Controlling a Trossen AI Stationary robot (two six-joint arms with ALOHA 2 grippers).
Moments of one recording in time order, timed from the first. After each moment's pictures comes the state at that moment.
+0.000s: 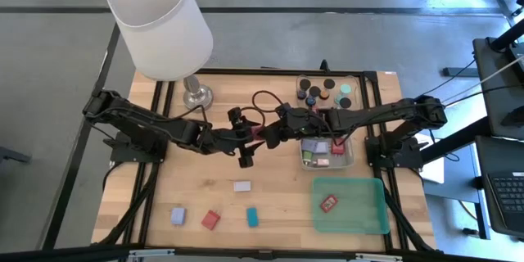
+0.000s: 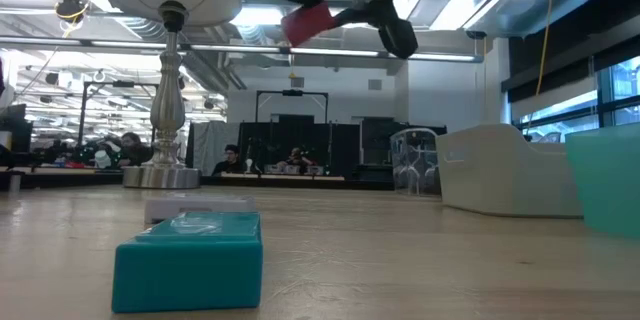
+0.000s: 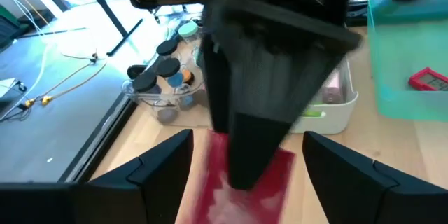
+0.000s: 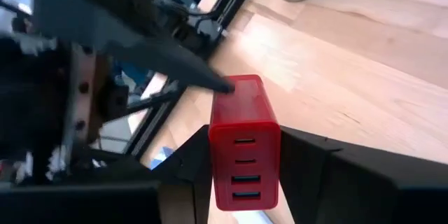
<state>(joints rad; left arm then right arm) -0.23 1.44 1.09 -0.17 -0.61 -0.04 0.09 1.57 1.14 -0.07 0.15 1.02</state>
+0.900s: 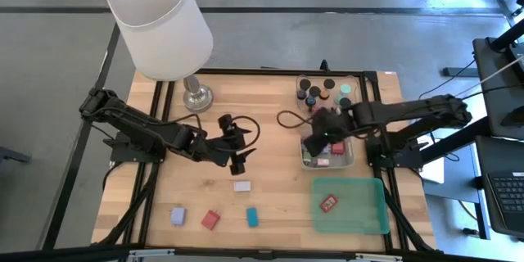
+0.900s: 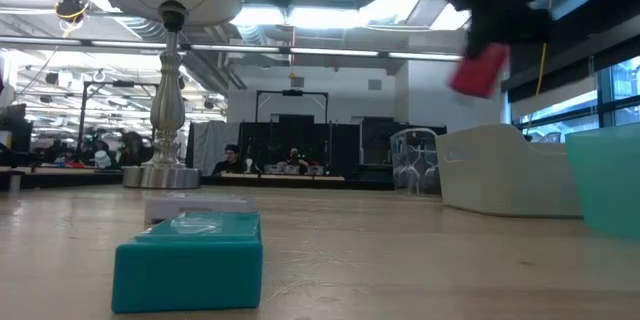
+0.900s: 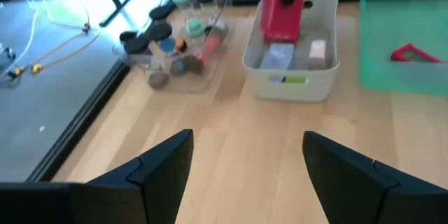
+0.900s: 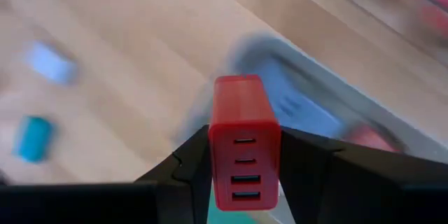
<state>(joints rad) -0.32 1.40 1.09 -0.35 -0.66 -0.22 0.13 1.32 1.15 -1.02 0.12 1.02</state>
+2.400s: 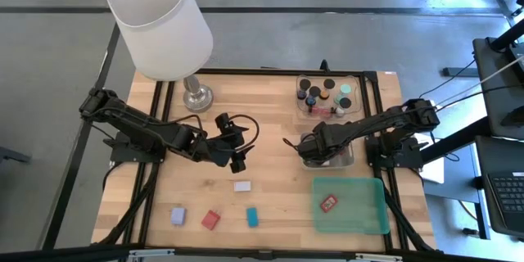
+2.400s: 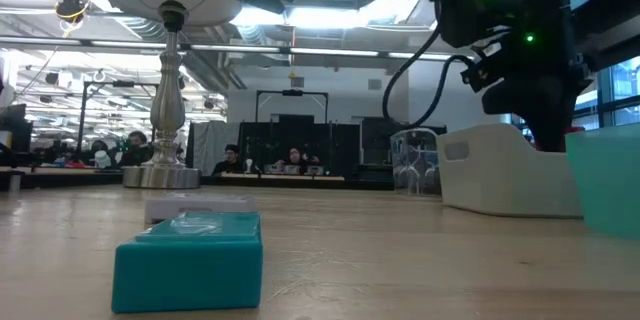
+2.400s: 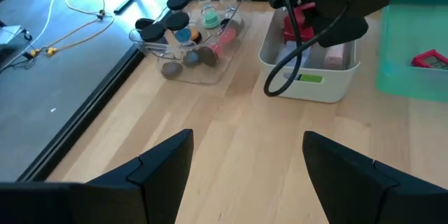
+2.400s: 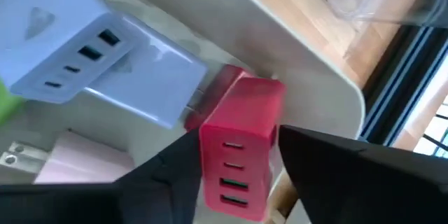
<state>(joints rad) -0.32 1.40 1.09 -0.39 -0.71 -0.30 0.20 1.66 1.06 -1.32 0.24 1.17</state>
